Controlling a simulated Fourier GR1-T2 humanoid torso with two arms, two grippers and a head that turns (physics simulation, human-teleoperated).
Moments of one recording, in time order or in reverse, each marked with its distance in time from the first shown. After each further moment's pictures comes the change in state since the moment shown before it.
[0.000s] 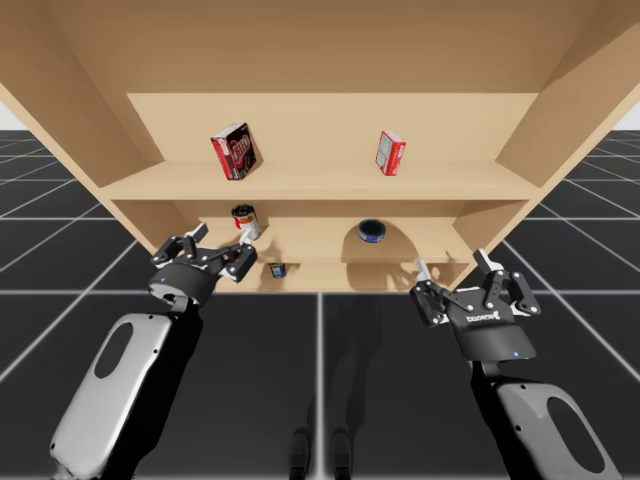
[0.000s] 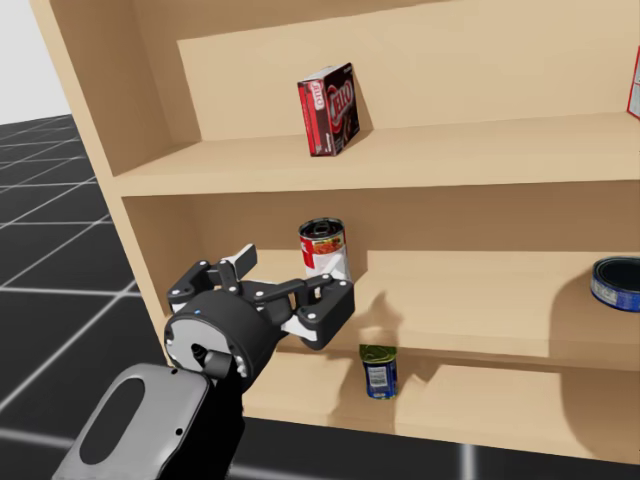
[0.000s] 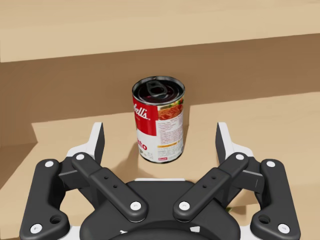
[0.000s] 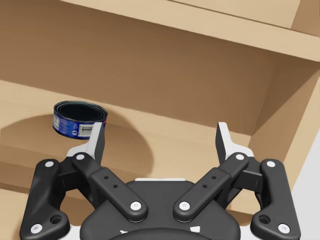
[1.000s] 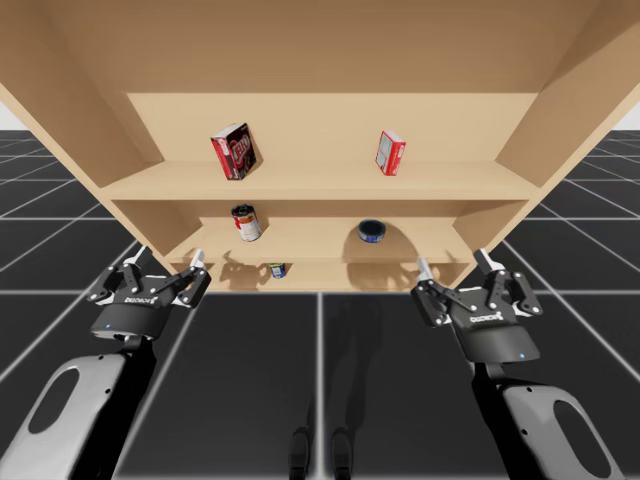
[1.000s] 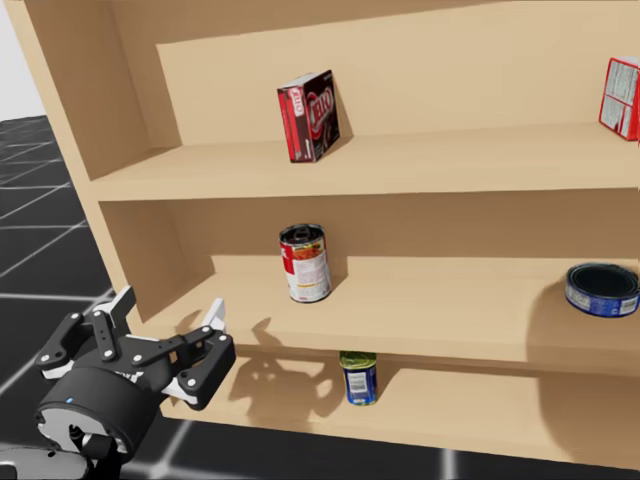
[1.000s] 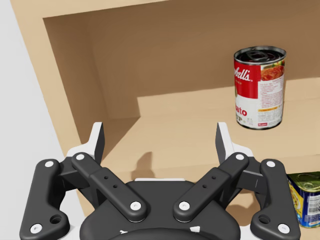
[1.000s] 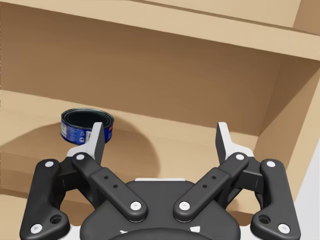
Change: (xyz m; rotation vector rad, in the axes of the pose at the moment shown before) left arm -0.042 0.061 0.046 0.169 -0.118 -0.107; right arm 0.005 0.000 0.001 0.011 -0.008 -0.053
